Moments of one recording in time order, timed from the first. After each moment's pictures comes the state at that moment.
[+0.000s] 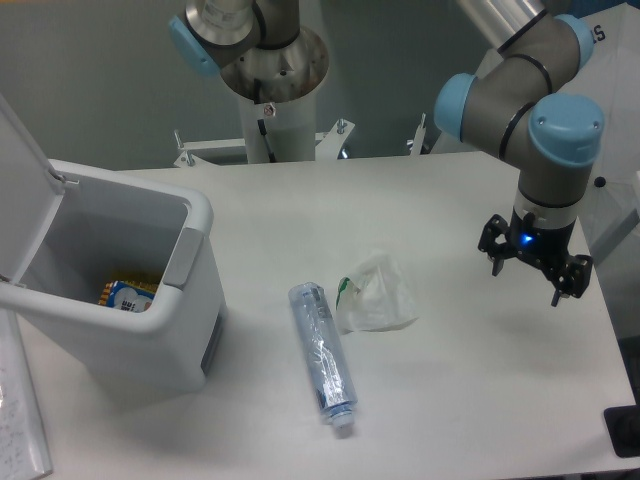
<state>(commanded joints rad) 2.79 -2.03 -1.52 -0.94 1.52 1.47</state>
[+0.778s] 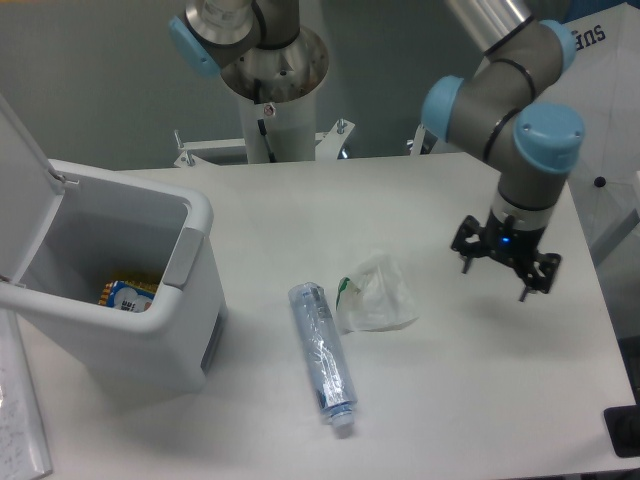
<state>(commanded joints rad) 2.79 -1.95 -1.76 -0.92 1.38 1.37</state>
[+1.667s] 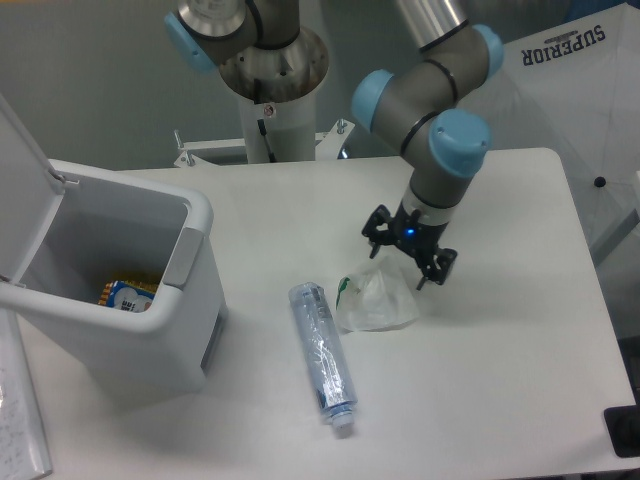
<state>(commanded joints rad) 2.69 -1.89 -1.95 -0.91 1.36 1.36</state>
